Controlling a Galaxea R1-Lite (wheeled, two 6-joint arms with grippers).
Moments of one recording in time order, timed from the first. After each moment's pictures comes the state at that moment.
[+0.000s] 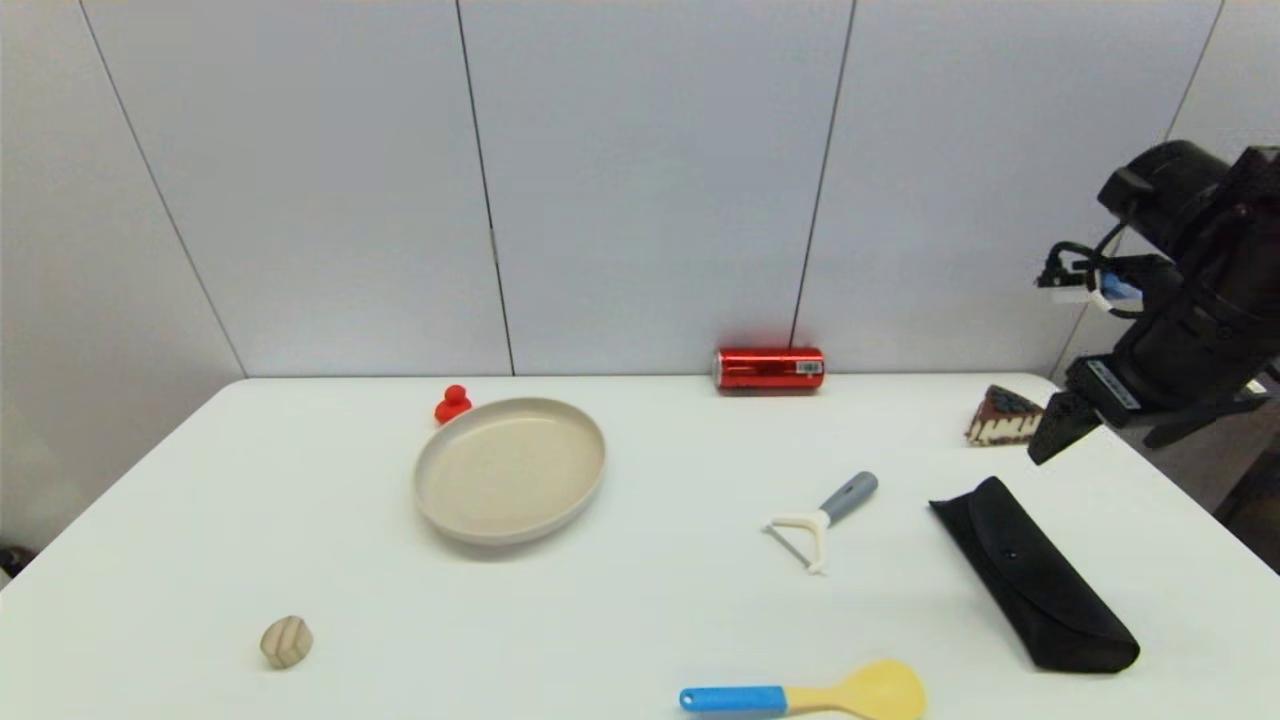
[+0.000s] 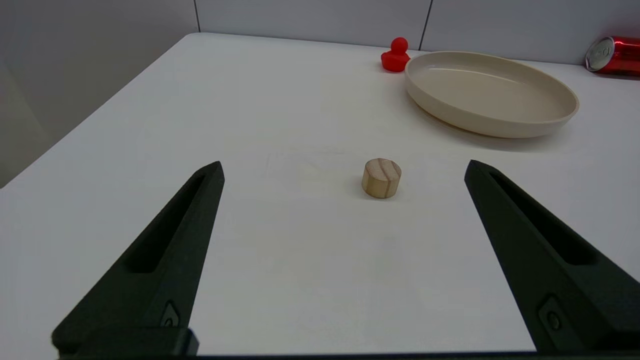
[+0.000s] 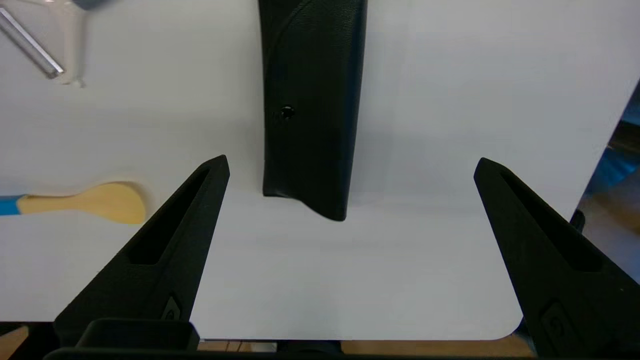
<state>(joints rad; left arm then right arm) 0.01 0.00 0.00 0.00 0.04 -0.04 0.03 1.87 -1.81 1.23 -0.05 -0.08</state>
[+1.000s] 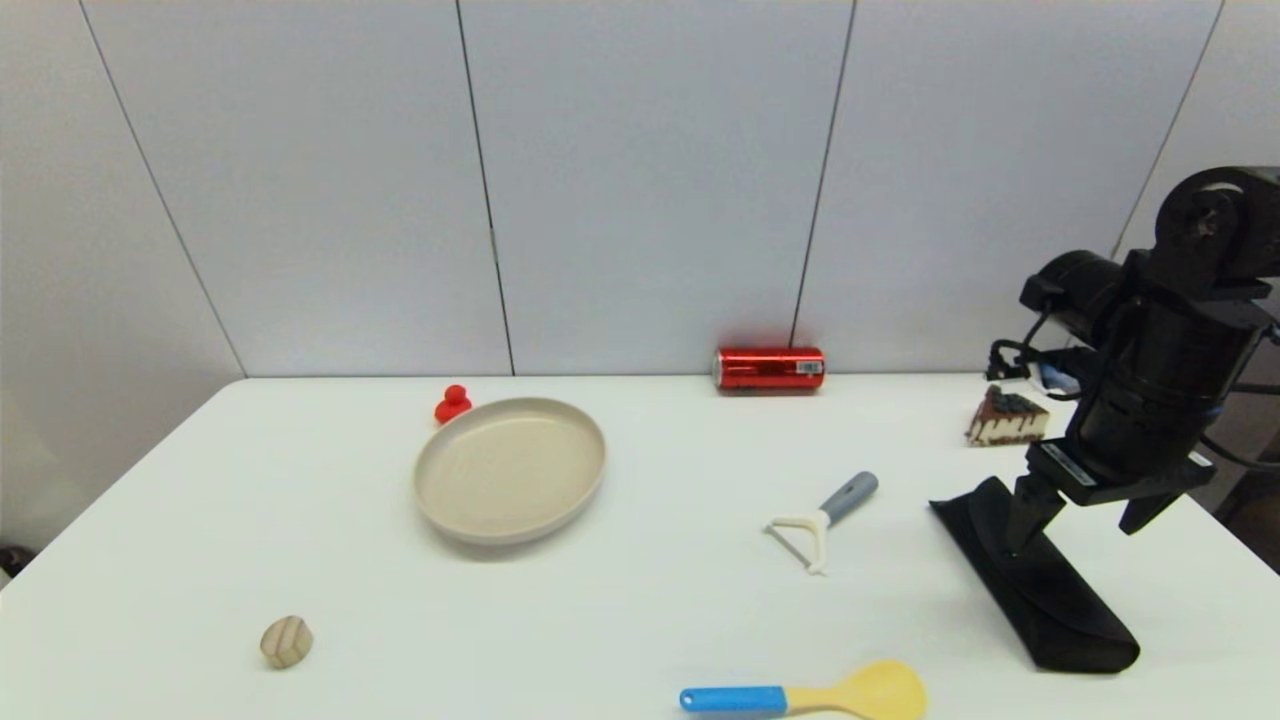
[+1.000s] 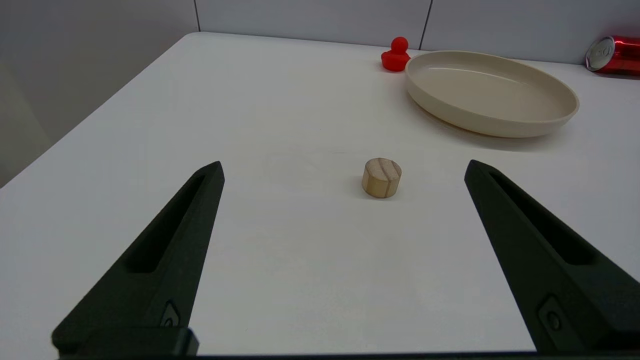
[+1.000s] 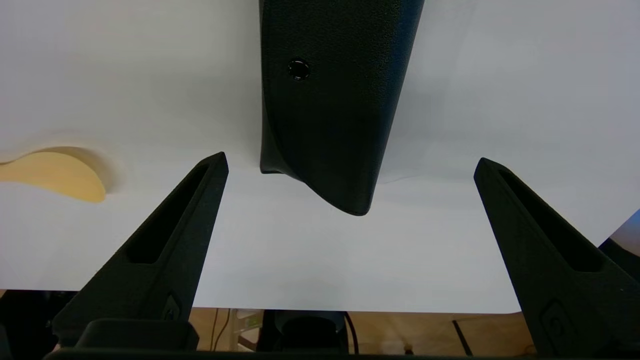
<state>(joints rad) 0.01 0.00 0.00 0.00 0.04 -0.04 0.05 1.96 -1.64 1.22 -0.05 -0.08</state>
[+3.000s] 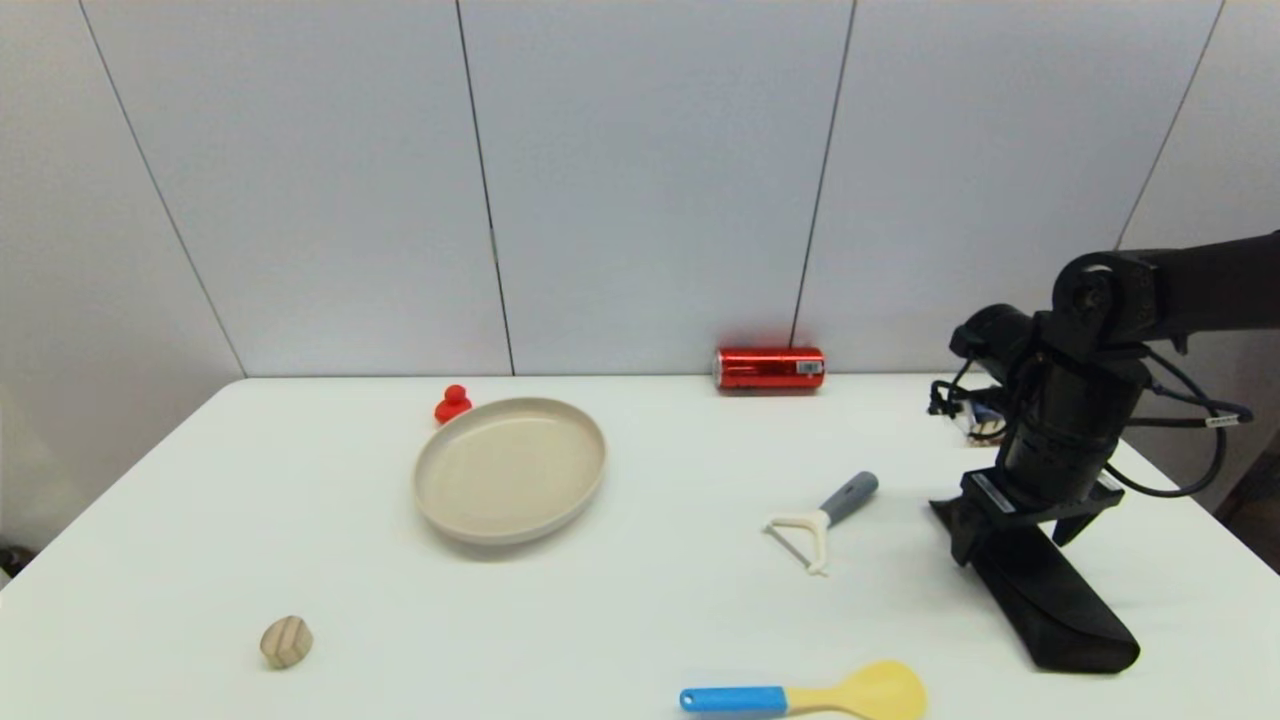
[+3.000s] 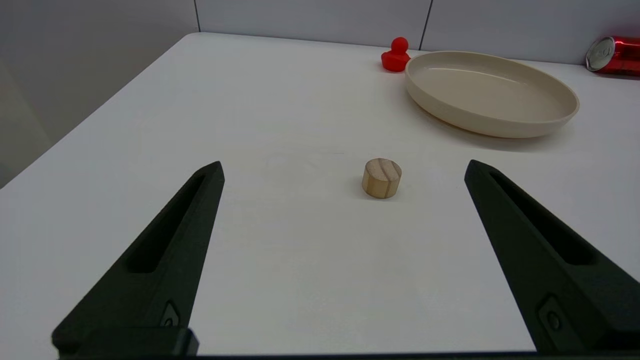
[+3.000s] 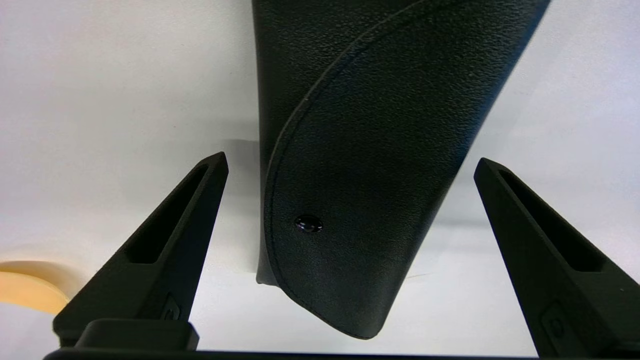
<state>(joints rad) 0.01 0.00 0.00 0.00 0.04 -0.04 0.09 2.09 -1.55 1.01 -0.09 -0.07</state>
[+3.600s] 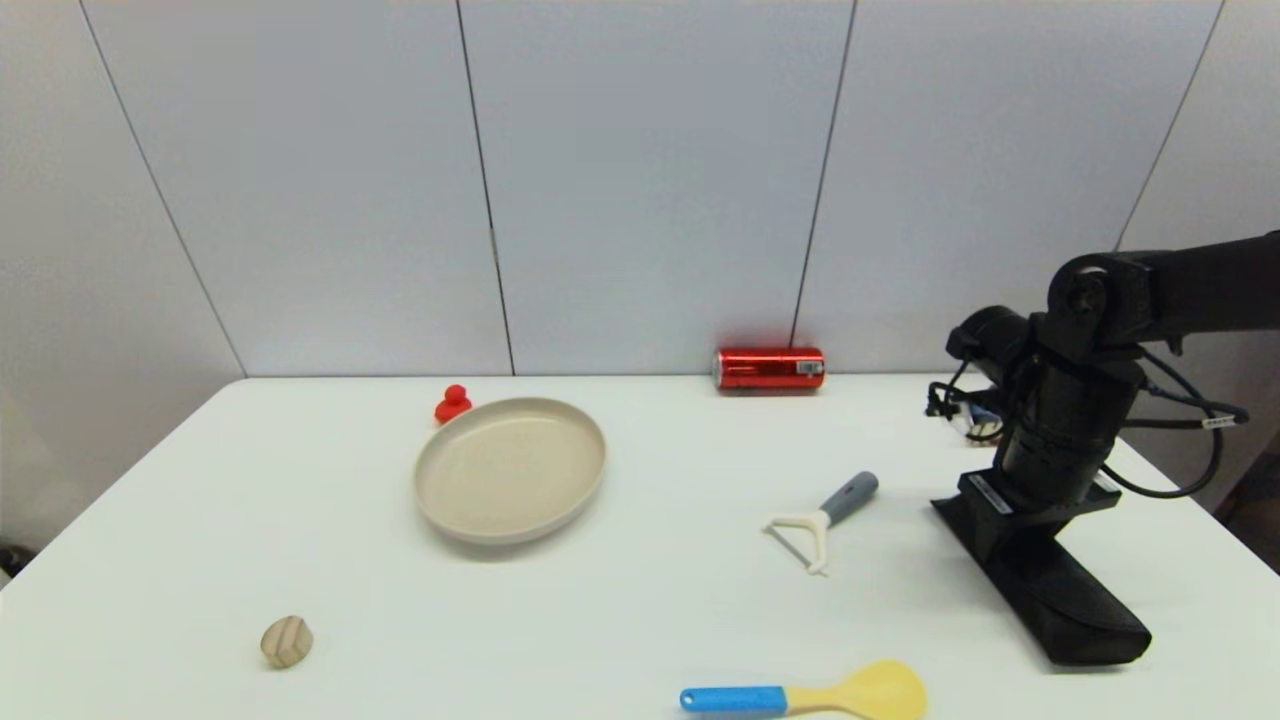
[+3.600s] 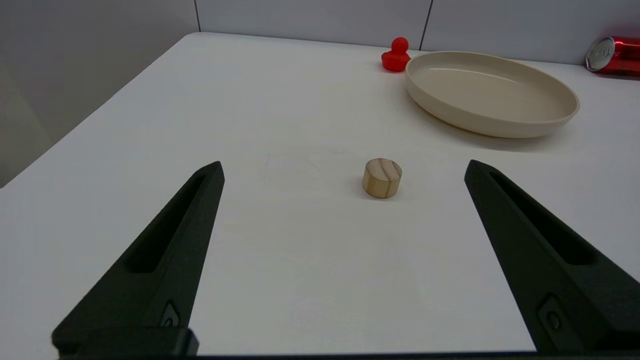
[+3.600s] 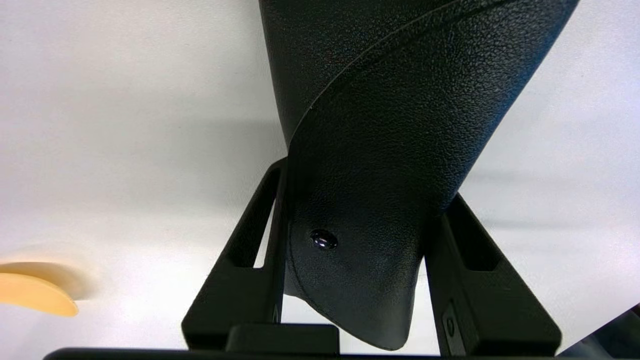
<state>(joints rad) 0.01 0.00 0.00 0.00 0.04 -0.04 0.10 2.09 -1.55 1.01 -0.09 -0.07</state>
